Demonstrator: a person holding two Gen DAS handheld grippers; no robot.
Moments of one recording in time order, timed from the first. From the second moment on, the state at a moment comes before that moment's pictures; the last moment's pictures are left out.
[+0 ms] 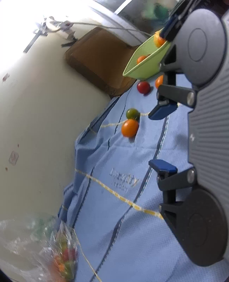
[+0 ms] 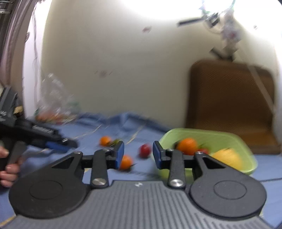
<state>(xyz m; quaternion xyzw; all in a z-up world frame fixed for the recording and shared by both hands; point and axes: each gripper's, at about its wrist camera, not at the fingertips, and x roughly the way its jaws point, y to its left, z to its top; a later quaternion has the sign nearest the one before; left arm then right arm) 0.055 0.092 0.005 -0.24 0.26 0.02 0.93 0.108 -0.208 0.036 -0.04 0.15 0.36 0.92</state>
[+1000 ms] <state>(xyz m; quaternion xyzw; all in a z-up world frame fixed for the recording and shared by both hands) 0.034 0.107 0.010 -0.31 0.21 -0.02 0.93 0.131 -0.092 0.030 -0.11 0.33 0.48 0.81</state>
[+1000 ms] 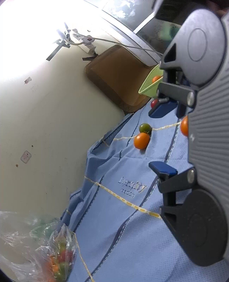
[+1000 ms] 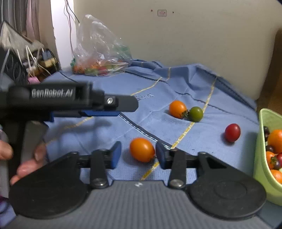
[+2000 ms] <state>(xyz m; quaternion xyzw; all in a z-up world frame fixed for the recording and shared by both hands) 0.044 0.045 0.012 -0.11 0.28 -0.07 0.95 0.230 -0.091 0.041 0.02 0.41 0.36 0.84</state>
